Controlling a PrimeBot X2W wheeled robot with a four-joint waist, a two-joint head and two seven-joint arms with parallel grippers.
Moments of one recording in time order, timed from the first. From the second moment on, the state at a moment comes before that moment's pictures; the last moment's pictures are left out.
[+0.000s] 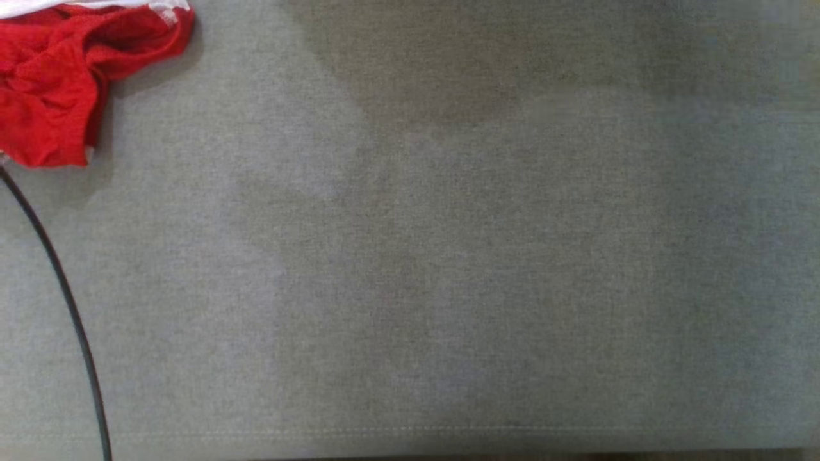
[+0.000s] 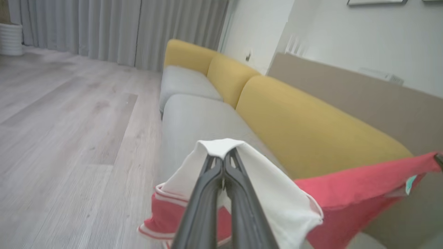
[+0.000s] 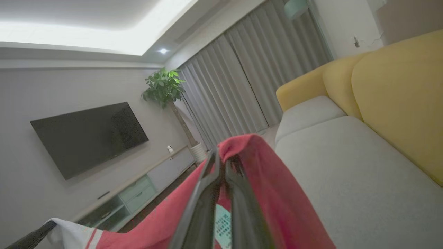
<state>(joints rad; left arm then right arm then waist) -1.65 0.27 -0.38 0.87 -0.84 -0.12 0.19 -1.59 -0.34 0.41 0.80 1.02 0.13 0.05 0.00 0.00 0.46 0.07</state>
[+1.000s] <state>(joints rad) -0.72 0.72 -0.87 0.19 -1.32 -0.06 0.90 -0.77 -0.60 0.89 0.71 1.35 0.13 0.68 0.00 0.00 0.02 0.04</state>
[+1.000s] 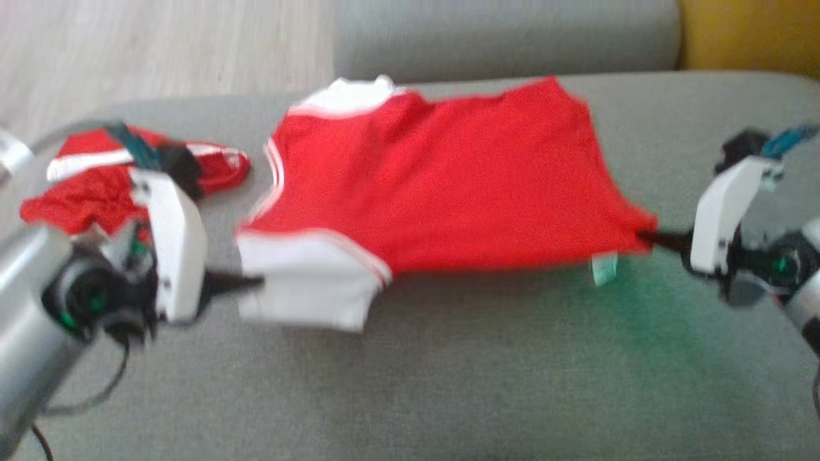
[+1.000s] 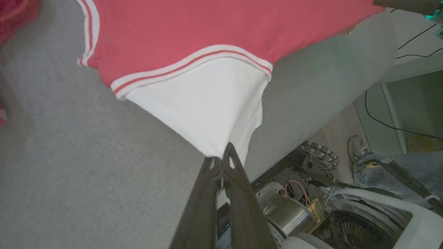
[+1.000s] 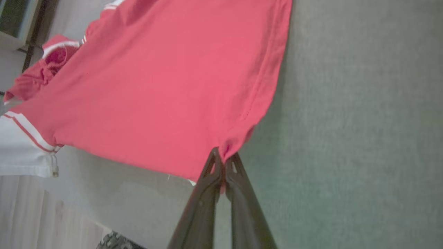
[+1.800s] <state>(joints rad) -0.49 0.96 -0.92 -0.26 -1.50 0.15 1.09 -0.58 -0.80 0.87 0.38 1.34 0.13 1.04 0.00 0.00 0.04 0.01</state>
